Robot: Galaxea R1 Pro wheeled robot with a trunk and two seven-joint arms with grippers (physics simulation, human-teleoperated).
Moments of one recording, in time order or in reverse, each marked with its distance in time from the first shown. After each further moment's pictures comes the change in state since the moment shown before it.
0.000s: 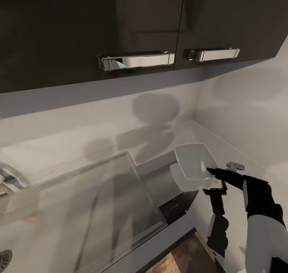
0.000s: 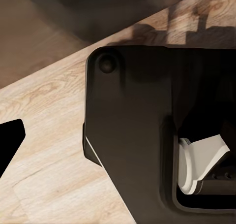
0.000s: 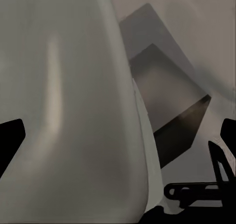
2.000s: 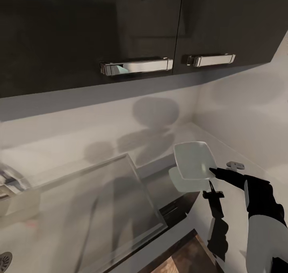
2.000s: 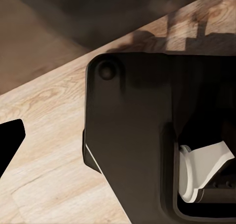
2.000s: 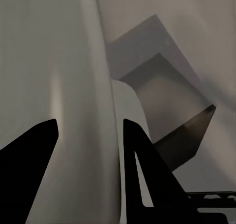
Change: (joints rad) left arm 0.000 0.000 0.000 0.000 0.000 0.000 0.001; right arm 0.000 -0.005 -0.002 -0.007 0.008 -0.002 0.038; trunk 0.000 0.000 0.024
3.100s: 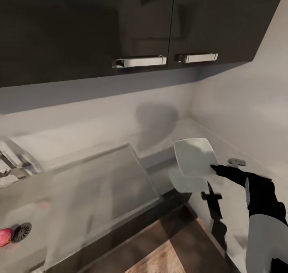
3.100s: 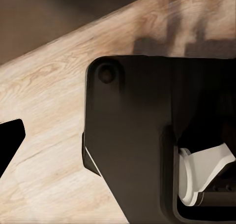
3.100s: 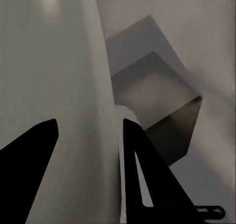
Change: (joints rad) left arm 0.000 -0.001 0.000 0.000 -0.001 -0.003 -0.001; right arm 0.000 0.003 0.015 -0.054 -0.001 0.000 -0.001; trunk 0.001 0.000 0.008
